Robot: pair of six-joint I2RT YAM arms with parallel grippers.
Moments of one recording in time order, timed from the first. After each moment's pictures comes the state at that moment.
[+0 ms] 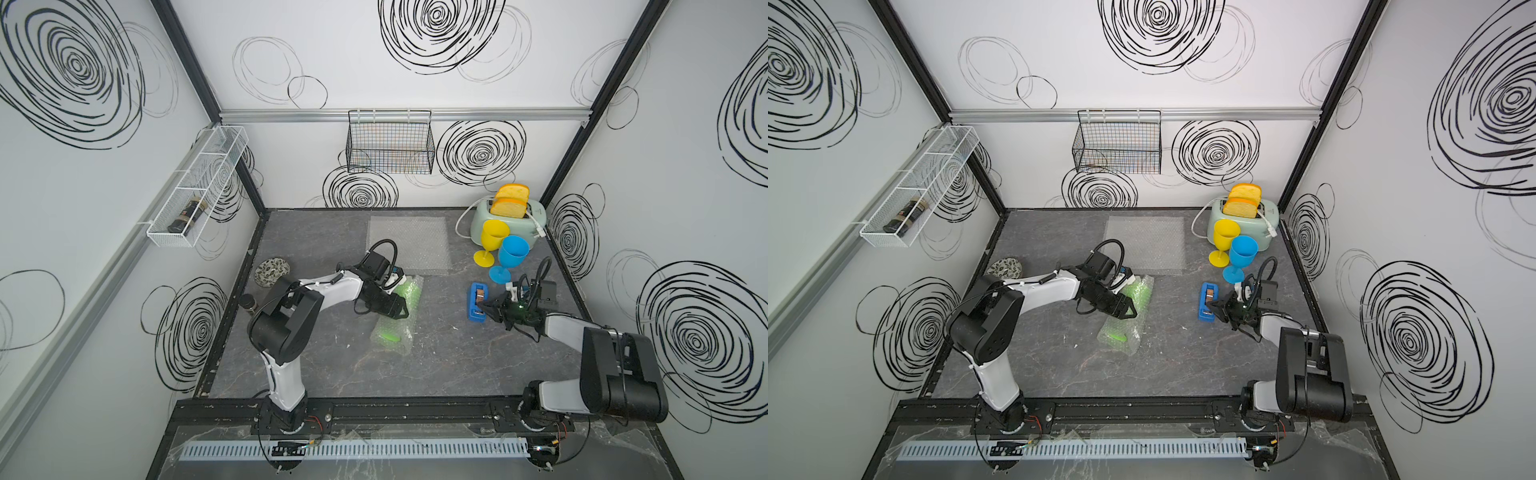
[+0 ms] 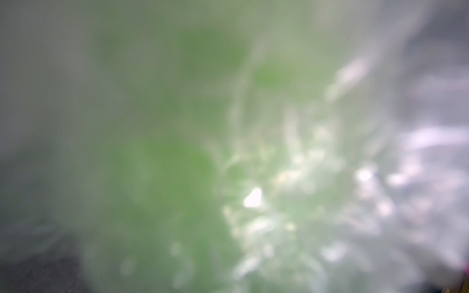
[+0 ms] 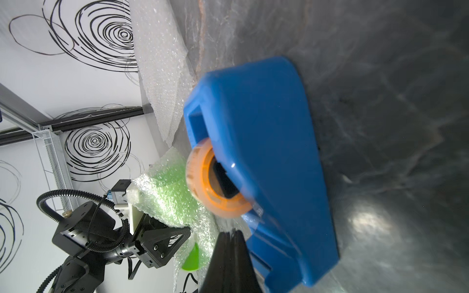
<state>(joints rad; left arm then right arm) -0.52 1.85 1.08 -0.46 0.53 -0.12 -0.13 1.38 0.44 -0.01 -0.83 0.83</state>
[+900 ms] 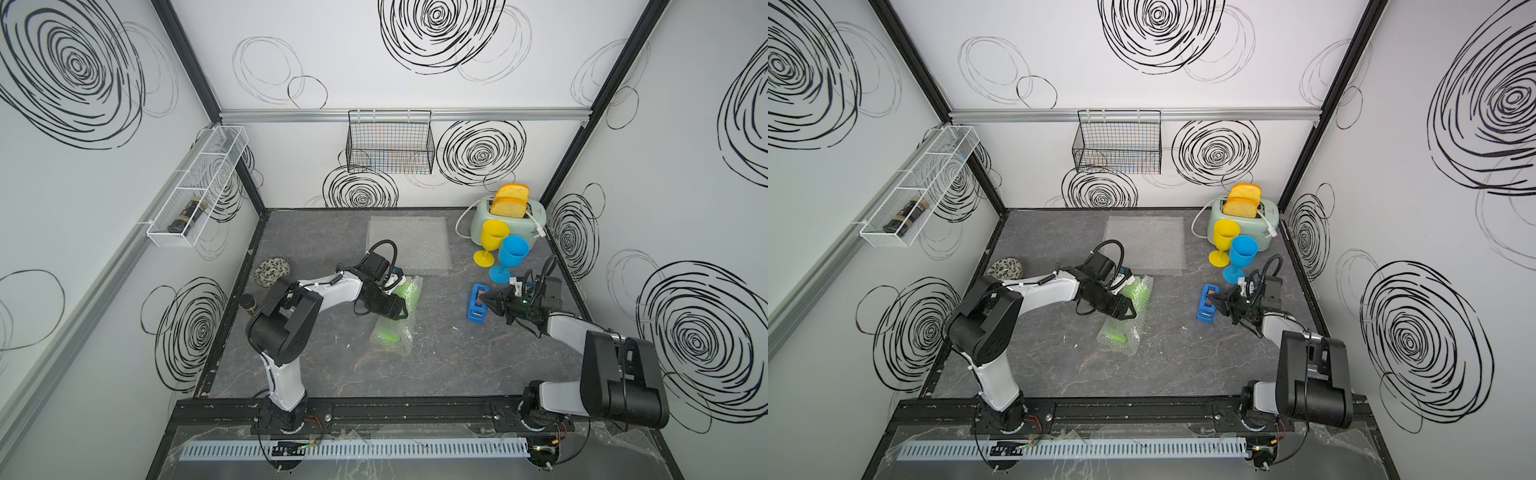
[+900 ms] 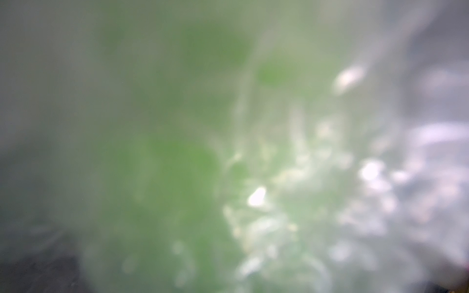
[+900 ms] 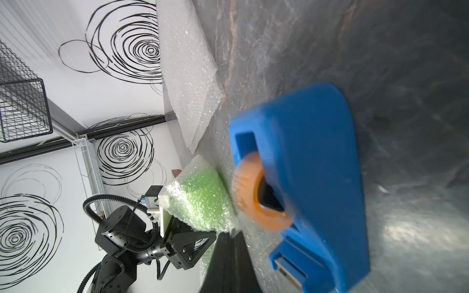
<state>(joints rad) -0.52 1.84 1.07 -0.46 0.52 -0.12 -0.15 1.35 0.46 0.05 -0.87 0.94</state>
